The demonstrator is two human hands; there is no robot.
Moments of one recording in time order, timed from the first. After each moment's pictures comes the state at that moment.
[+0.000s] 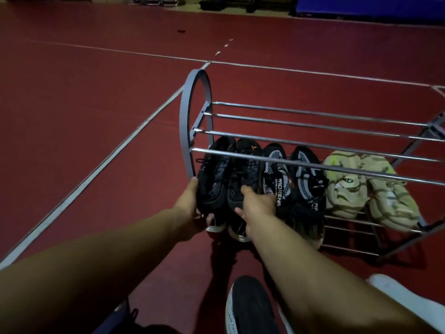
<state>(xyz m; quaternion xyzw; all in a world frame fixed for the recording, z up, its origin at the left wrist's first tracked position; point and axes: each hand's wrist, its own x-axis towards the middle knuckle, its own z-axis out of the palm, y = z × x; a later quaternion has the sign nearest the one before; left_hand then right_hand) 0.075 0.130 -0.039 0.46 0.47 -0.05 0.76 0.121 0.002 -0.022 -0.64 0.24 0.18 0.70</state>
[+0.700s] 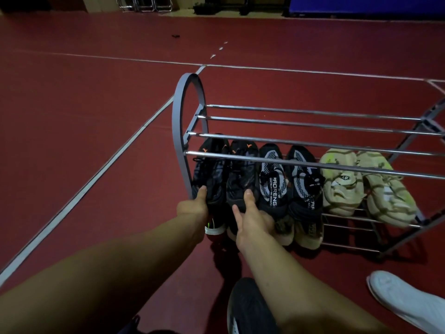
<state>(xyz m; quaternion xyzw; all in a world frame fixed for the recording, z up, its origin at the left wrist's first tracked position) 0.098 0.105 -0.059 0.53 0.53 0.10 0.66 0.113 0.003 -0.047 -0.41 0.34 0.12 0.84</state>
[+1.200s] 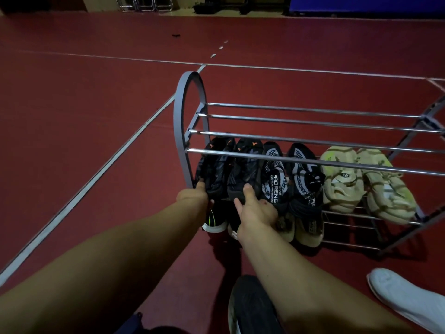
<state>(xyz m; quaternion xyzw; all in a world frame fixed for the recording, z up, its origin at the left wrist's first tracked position) 0.124 0.117 -0.047 0.50 0.53 0.09 0.67 0.123 0.006 -0.036 -0.46 0.31 0.09 0.83</state>
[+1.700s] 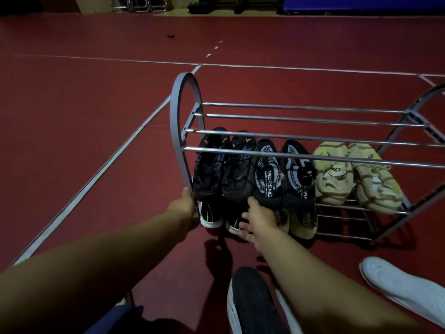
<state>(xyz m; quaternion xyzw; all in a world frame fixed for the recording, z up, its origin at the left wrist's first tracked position) 0.072 0.121 -0.038 0.59 0.50 -0.01 0.63 0.116 -0.033 -0.059 -0.64 0.24 0.26 0.68</state>
